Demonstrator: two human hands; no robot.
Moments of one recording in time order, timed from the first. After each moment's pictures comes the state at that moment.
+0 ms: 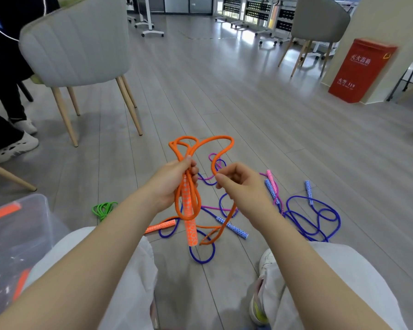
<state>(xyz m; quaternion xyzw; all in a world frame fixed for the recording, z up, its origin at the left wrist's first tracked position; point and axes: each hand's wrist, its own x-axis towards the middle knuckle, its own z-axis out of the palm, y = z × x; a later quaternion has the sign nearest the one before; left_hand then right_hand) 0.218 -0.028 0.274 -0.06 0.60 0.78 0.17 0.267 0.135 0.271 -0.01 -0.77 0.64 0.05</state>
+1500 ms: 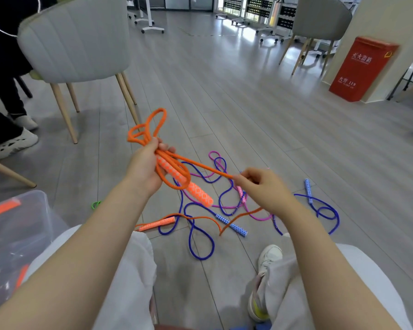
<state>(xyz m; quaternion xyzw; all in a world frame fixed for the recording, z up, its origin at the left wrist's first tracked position) 0.191 -0.056 0.279 -0.14 0.42 0.90 0.02 0.259 0.183 0.269 -0.01 -0.92 0.40 0.00</state>
